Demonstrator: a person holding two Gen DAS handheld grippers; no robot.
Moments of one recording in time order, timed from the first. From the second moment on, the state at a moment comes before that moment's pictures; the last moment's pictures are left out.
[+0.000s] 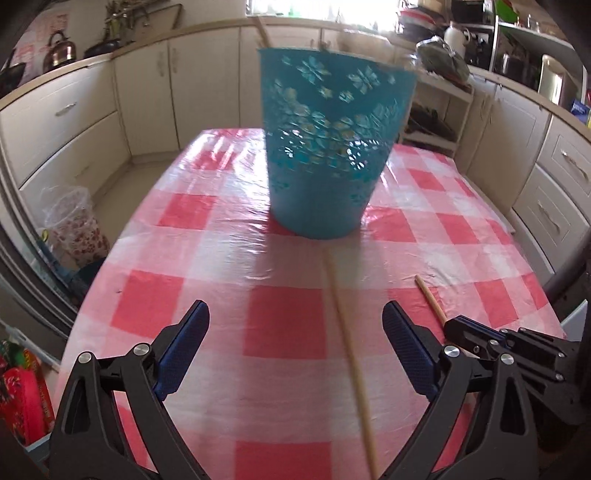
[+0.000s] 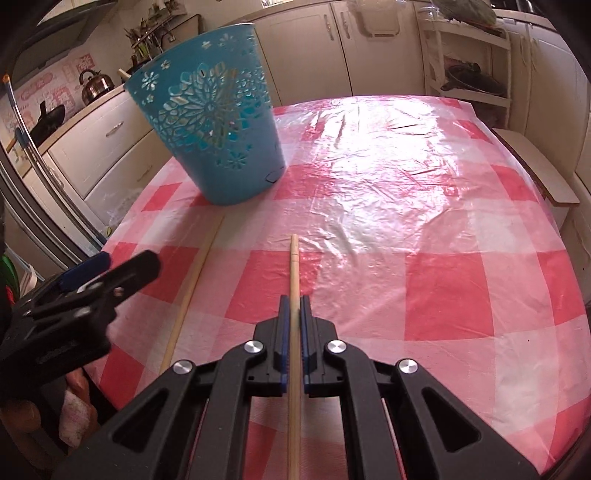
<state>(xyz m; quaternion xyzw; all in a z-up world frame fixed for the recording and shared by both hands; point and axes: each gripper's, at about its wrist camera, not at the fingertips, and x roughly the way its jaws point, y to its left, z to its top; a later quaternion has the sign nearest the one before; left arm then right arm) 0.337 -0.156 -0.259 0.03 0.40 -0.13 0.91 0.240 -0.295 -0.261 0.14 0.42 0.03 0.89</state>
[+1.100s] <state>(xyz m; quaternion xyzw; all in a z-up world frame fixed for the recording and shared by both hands) 0.372 -0.171 -0.279 0.08 0.47 -0.14 0.87 0.242 -0.291 -0.262 0.12 0.41 0.05 0.90</state>
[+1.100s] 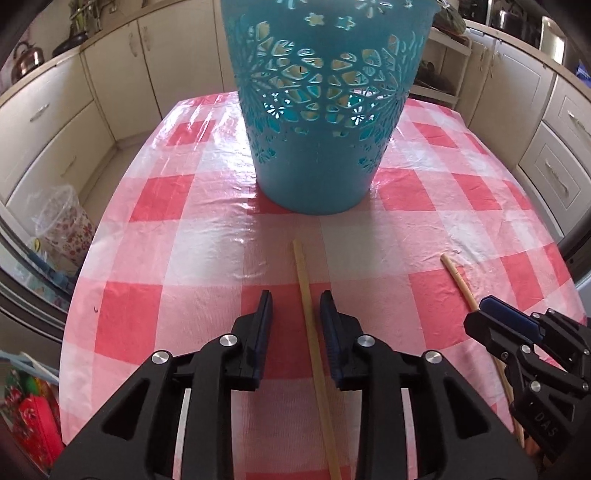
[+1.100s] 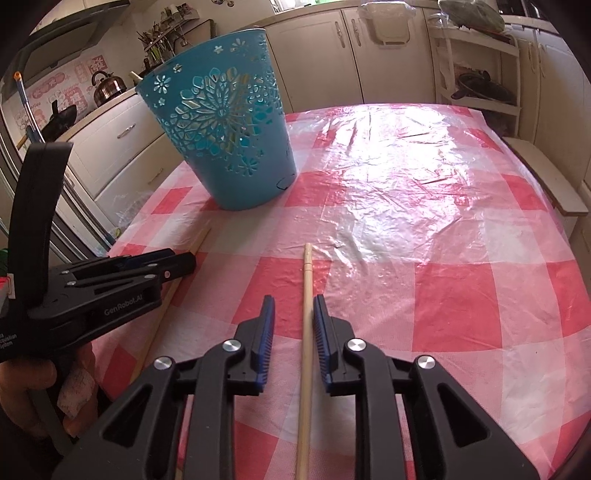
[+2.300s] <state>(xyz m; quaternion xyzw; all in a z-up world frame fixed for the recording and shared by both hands) 0.351 -0.161 -0.269 0.11 0.45 -0.16 0.87 0.243 -0.302 -0.262 0.13 0.40 0.03 0.91</state>
